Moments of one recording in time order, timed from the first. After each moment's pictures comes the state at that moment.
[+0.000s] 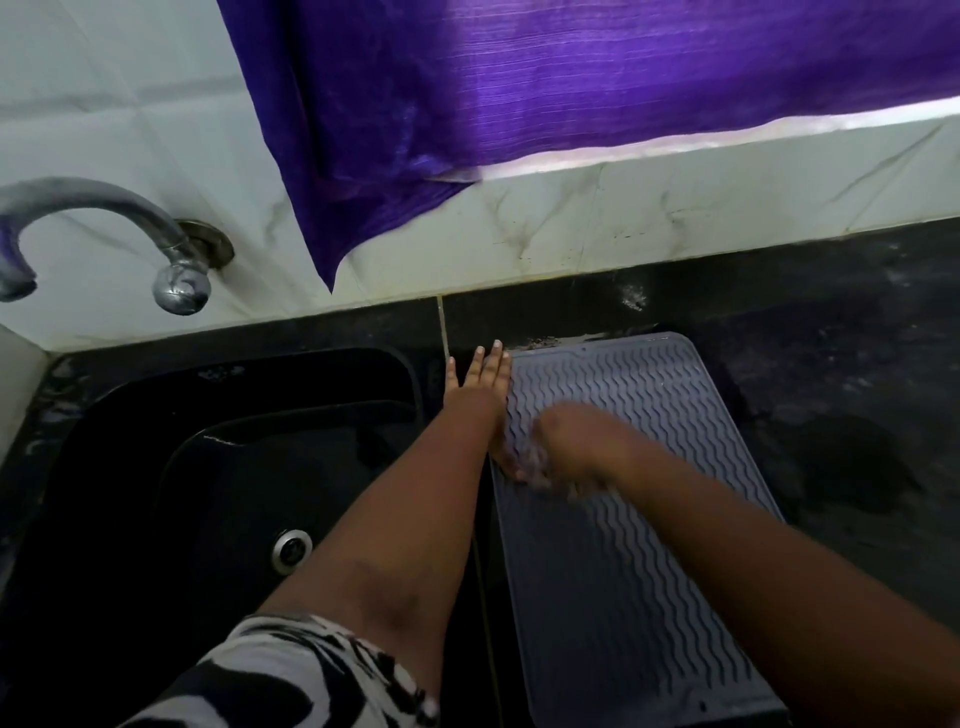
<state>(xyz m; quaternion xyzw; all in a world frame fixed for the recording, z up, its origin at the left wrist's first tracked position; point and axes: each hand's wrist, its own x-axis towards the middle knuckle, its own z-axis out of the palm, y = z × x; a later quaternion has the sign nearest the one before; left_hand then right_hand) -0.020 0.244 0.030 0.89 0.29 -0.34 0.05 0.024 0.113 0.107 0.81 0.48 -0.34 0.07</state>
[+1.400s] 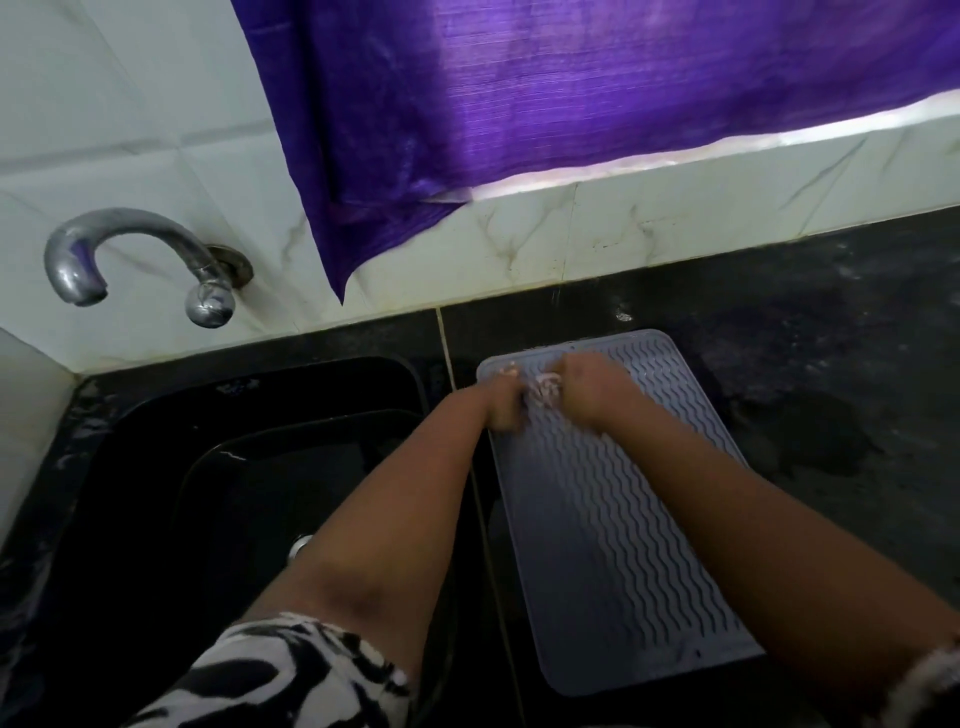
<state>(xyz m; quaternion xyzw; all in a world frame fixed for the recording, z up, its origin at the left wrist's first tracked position) -0.027 0.232 0.053 0.93 0.20 -0.24 0.20 0.044 0.100 0.113 0.87 0.42 -0.23 -0.10</state>
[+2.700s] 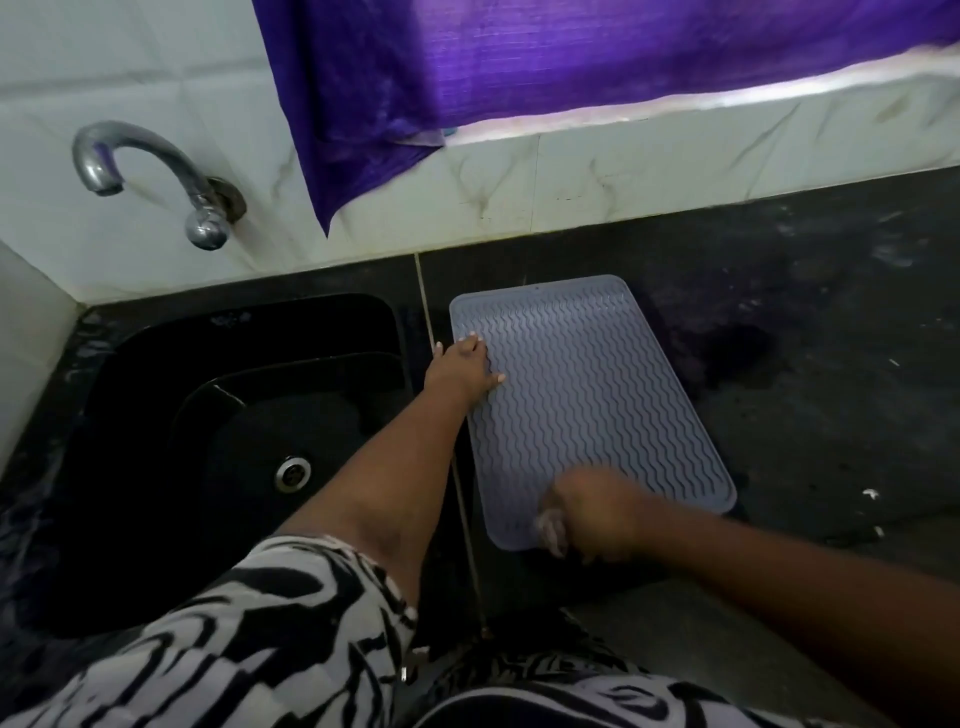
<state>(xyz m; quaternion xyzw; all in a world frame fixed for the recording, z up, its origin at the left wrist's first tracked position) -0.090 0.161 0.022 0.93 0.31 -0.12 0.16 -0.085 -0.084 0.104 0.78 0.50 -0.38 0.05</state>
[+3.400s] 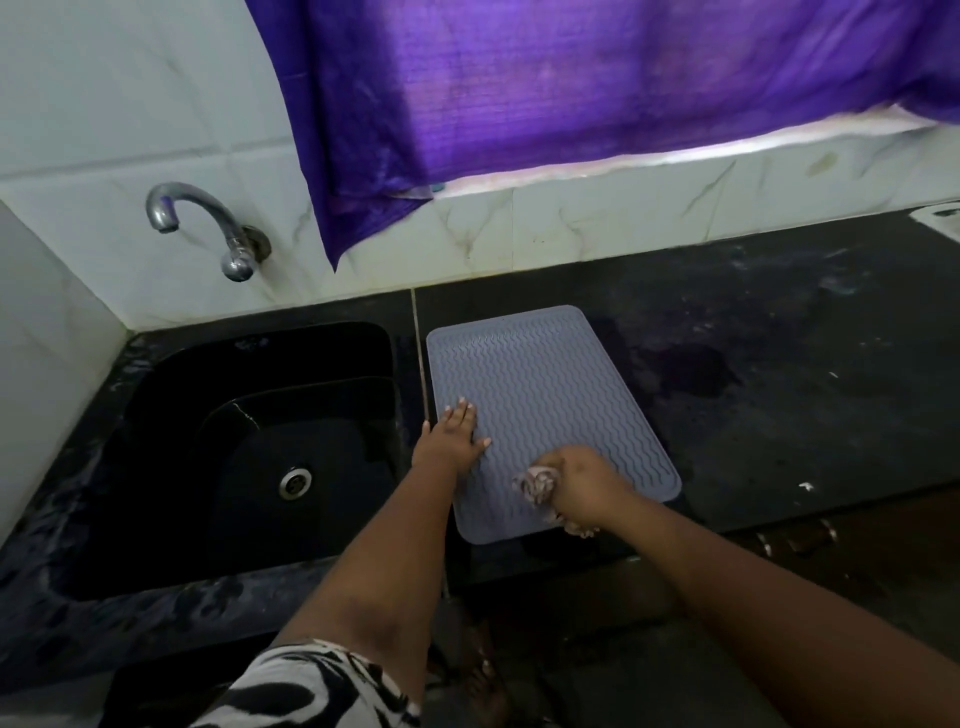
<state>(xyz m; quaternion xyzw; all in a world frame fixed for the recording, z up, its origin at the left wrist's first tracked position) -0.150 0.067 0.009 0.91 0.34 -0.15 0.18 -0.071 -0.135 0.091 0.83 0.46 -0.28 -0.12</state>
